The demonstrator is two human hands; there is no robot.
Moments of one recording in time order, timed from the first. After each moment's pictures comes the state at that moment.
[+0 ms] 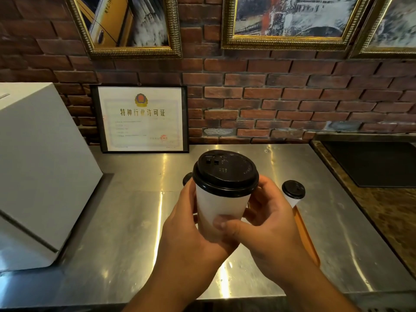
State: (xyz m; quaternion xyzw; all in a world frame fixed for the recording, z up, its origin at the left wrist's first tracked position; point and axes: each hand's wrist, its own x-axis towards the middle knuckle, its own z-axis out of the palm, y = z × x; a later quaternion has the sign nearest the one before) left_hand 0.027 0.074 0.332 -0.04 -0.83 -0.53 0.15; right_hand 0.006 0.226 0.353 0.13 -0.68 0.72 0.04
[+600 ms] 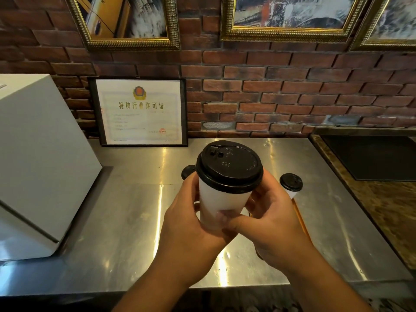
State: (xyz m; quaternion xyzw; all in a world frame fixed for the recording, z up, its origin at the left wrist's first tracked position) left_hand 0.028 0.080 0.324 -0.04 -0.84 -0.52 0.14; right_hand 0.006 0.238 0.351 0.16 -0.69 0.71 0.01
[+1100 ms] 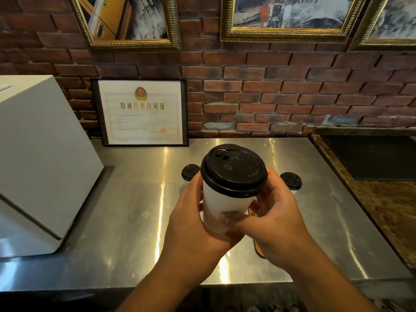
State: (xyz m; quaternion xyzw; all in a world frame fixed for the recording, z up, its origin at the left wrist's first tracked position) left_hand 0.039 0.090 0.323 -0.05 -0.83 -0.52 0.17; right_hand 0.012 0.249 0.350 0.15 -0.70 0.70 0.03
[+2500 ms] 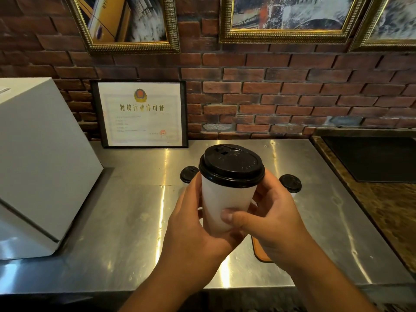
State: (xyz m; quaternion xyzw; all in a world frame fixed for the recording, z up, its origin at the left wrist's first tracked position) left_hand 0.033 0.100 0.317 -0.06 -0.83 -0.53 0.17; right_hand 0.006 0.260 0.358 0.16 -0.67 0.72 -0.01
